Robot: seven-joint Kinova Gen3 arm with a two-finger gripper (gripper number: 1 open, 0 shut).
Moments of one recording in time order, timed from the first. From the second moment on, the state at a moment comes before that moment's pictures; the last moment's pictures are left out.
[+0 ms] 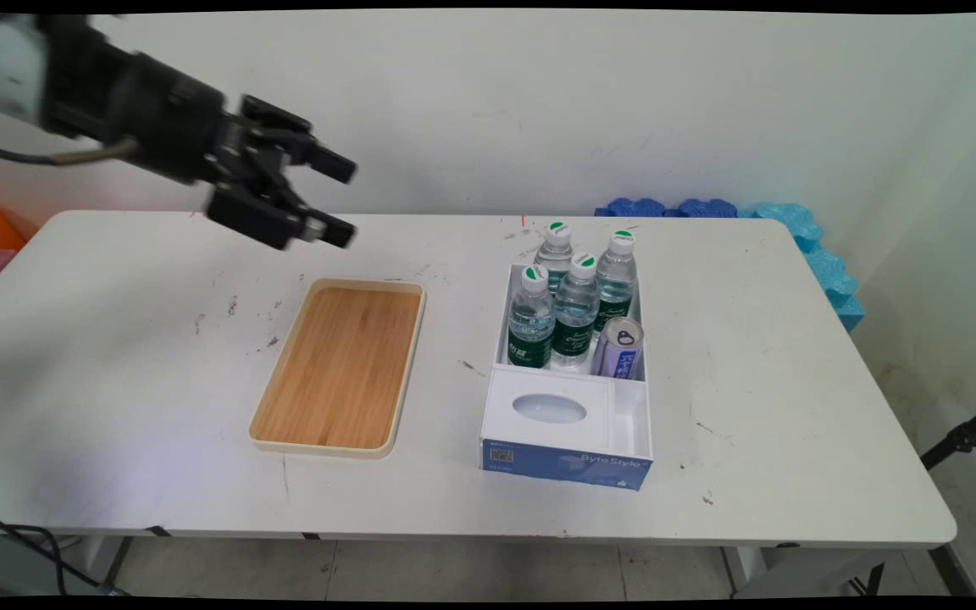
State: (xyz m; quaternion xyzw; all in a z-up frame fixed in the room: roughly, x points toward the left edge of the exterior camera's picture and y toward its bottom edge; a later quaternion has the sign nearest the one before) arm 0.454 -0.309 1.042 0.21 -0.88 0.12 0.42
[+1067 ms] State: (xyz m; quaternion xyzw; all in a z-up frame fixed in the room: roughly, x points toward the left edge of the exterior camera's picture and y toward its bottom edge) arm 0.363 -0.387 0.914 0.26 -0.89 0.11 0.36
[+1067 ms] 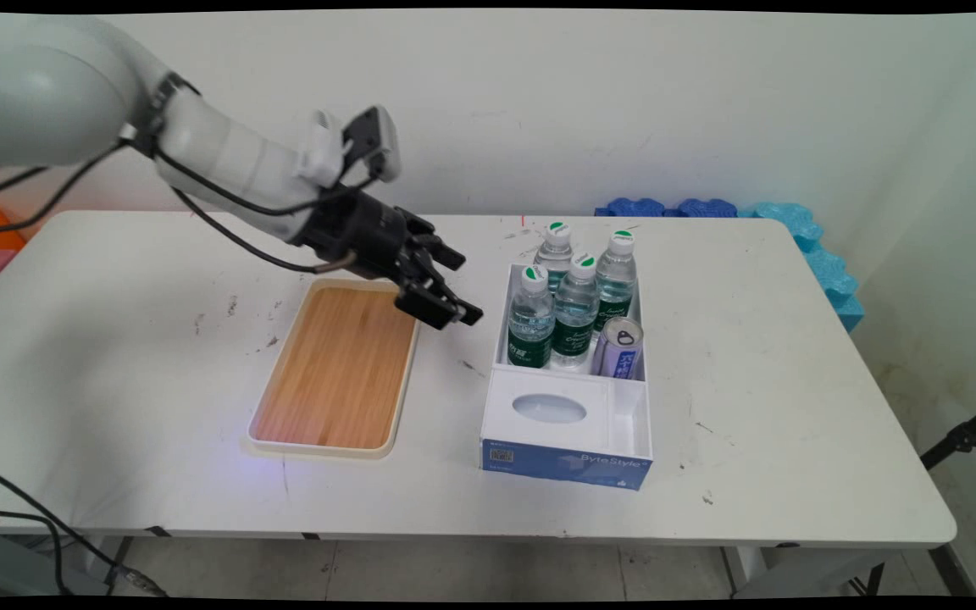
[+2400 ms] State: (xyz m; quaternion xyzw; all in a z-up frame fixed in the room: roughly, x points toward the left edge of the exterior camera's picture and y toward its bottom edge) arm 0.314 -0.456 0.825 0.26 -0.88 0.08 0.38
